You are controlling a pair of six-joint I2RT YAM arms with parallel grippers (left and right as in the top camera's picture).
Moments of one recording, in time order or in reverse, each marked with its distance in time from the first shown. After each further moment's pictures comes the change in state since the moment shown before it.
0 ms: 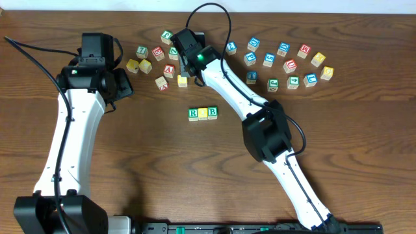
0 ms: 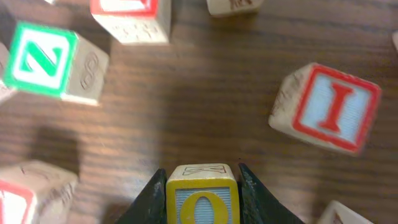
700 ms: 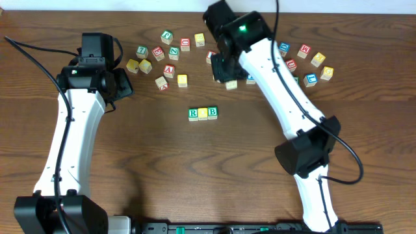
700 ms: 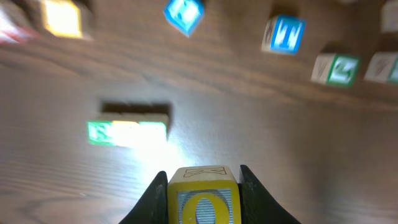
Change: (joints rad) left arm 0.000 0.000 0.000 0.005 -0.003 0.000; right arm -0.076 -0.399 -0.048 -0.691 -0.150 -0.130
